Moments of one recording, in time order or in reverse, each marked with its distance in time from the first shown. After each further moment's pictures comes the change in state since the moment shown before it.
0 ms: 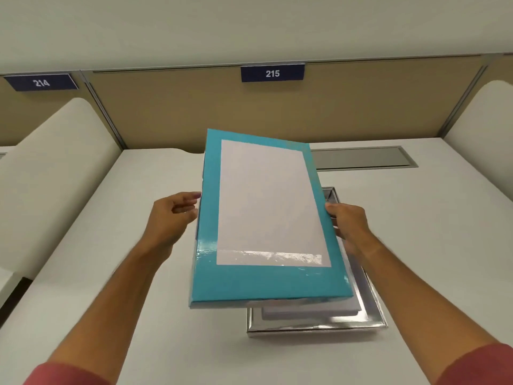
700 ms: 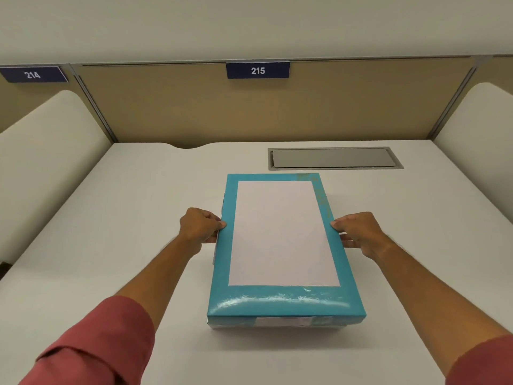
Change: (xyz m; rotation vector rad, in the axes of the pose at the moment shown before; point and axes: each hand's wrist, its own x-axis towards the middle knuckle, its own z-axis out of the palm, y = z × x) left_hand 0.012 -0.031 0.123 0.128 0.057 -0.357; right_hand 0.043 0.015 -0.104 -0.292 -0.070 0.069
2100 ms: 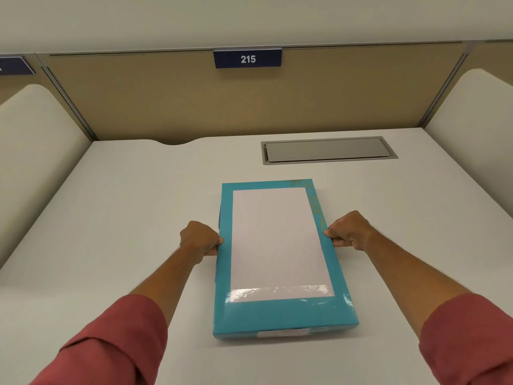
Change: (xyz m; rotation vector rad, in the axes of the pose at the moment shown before) left_hand 0.042 -0.034 0.015 0.181 -0.026 -0.168; right_hand 0.020 0.005 0.026 -0.199 0.019 0.227
